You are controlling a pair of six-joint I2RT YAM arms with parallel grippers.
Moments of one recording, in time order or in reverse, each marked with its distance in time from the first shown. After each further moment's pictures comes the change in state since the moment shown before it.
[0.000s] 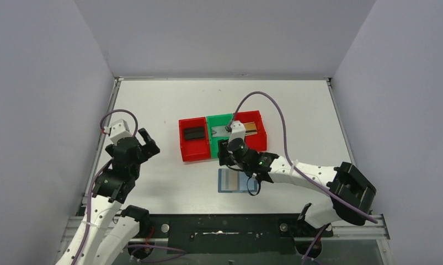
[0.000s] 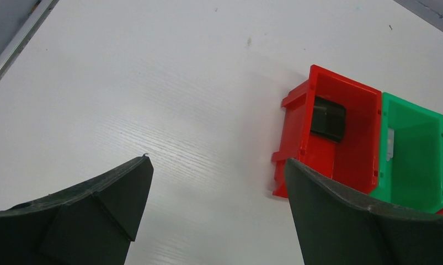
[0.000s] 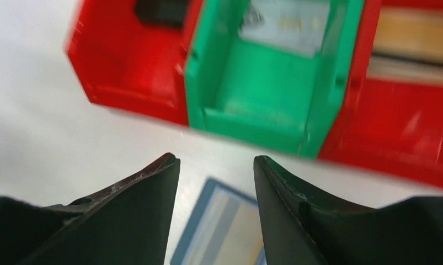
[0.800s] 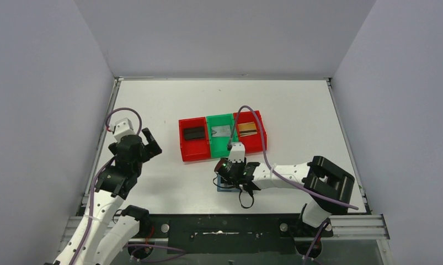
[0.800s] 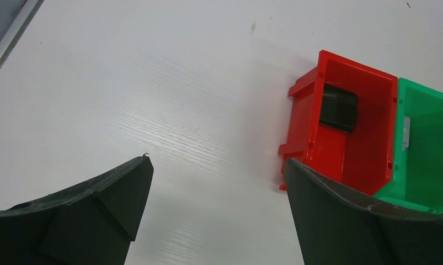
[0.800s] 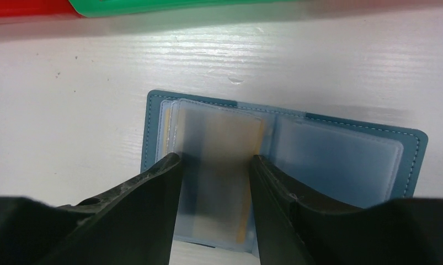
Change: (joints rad) left arm 0.000 0.054 -0.002 0.003 0.019 0.020; right arm 0.152 0.173 -0.060 -0.314 0.159 0.518
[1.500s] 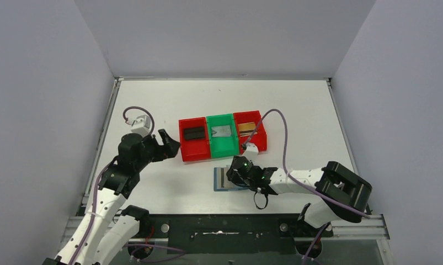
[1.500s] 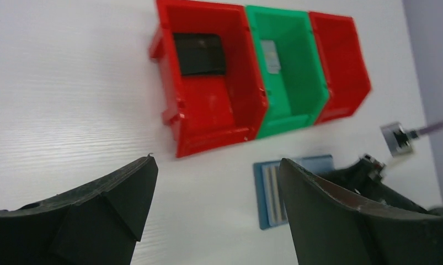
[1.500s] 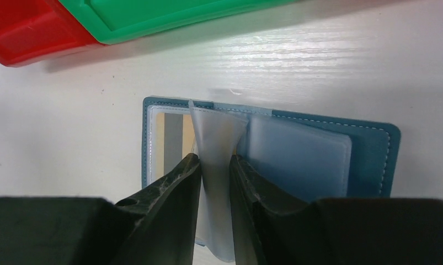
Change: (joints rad) left arm -0.002 0.018 -0.026 0.143 0.430 0.043; right arm -0.096 -0.111 -0.217 0.329 -0.140 0.038
